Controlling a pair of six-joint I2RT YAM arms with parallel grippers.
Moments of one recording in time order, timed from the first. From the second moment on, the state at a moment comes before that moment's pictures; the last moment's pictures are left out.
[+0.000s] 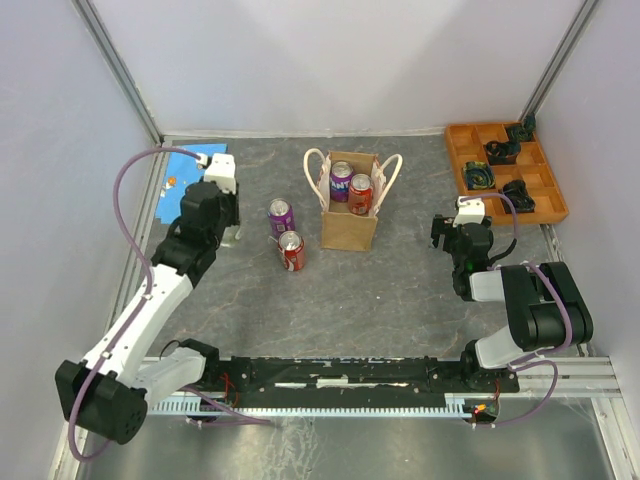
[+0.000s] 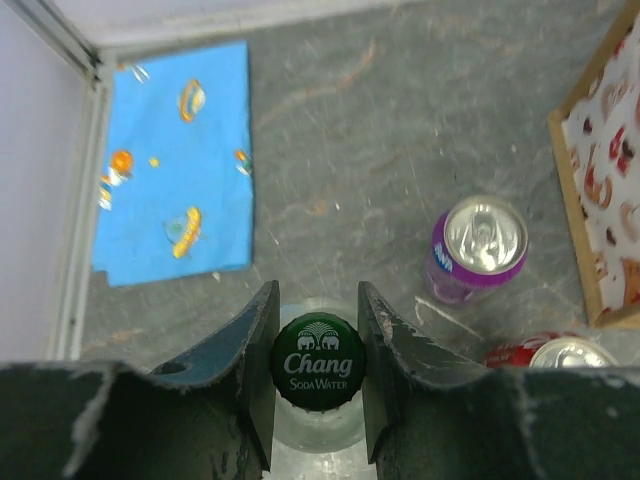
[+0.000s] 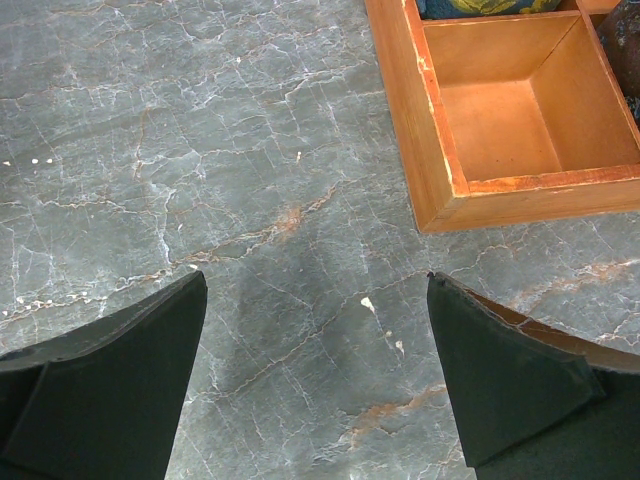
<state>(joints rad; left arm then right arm) -0.34 1.02 0.94 -0.25 -0.31 0.05 0.07 1.51 0.34 0.84 0.18 -0.01</state>
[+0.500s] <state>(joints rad) -0.33 1.07 0.63 0.09 -0.16 -0.03 0.07 1.51 0.34 0.84 0.18 -0.01</state>
